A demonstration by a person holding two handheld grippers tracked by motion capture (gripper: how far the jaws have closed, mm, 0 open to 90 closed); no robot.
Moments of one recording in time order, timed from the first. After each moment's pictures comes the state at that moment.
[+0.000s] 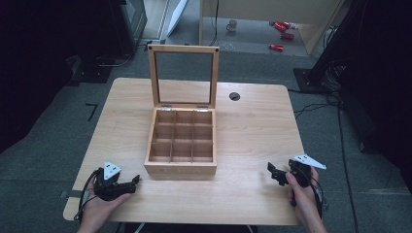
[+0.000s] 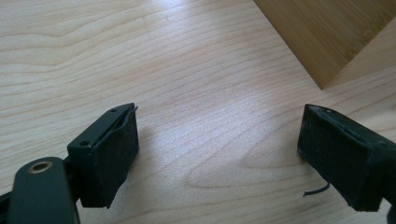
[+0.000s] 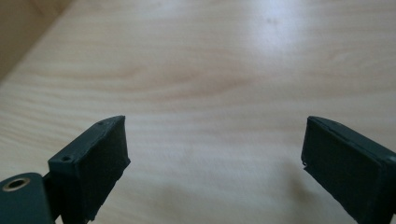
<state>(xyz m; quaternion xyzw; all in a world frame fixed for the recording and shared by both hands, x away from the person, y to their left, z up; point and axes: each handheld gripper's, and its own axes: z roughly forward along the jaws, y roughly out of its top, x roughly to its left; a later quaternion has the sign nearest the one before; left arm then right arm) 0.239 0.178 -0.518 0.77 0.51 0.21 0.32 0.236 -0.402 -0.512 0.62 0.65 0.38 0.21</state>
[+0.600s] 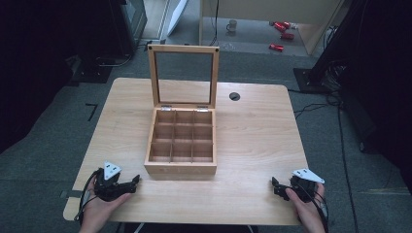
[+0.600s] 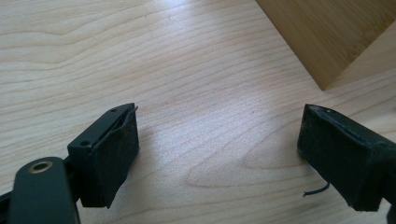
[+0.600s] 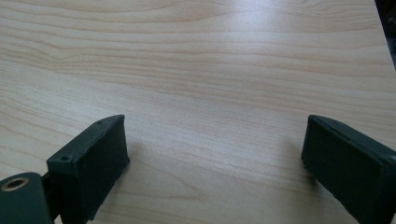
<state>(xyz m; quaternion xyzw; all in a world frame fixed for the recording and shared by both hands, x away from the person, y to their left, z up) 0.238 0.177 -0.518 0.77 0.51 0.22 0.31 0.199 -0.403 -0.526 0.61 0.68 0.30 0.25</state>
